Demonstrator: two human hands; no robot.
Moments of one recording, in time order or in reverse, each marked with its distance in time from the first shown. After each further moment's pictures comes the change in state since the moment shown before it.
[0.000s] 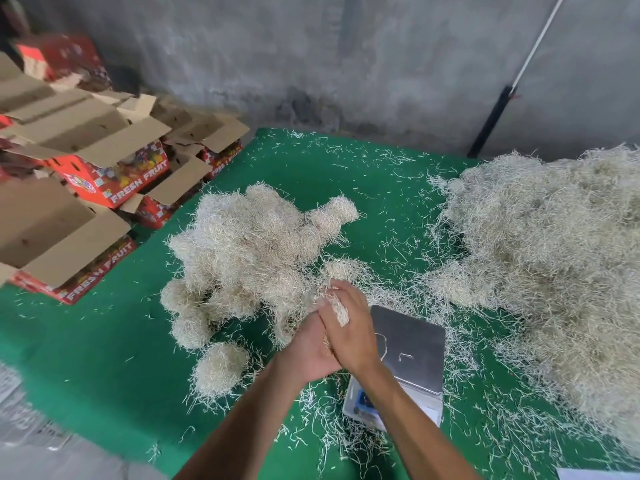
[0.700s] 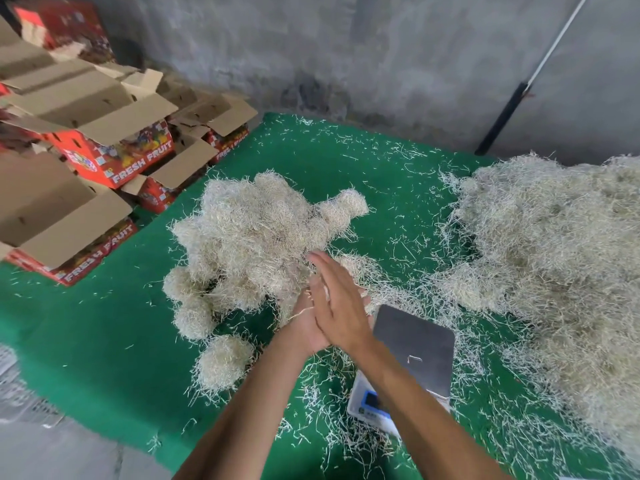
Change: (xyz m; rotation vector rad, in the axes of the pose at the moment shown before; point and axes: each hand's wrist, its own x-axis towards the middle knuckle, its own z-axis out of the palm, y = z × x) left_hand 0.019 0.013 -0.026 -0.930 -0.102 -0.095; right_hand 0.042 -0.018 0.034 -0.159 -0.133 -0.273
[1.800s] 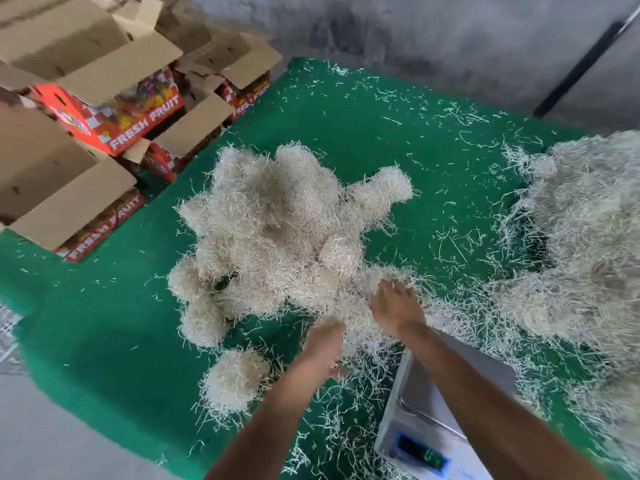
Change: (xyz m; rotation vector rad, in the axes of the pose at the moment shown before) left_hand 0.089 -0.022 -0.074 0.326 0.518 -0.425; right_hand 0.052 0.176 0.036 -0.470 -0.658 0.678
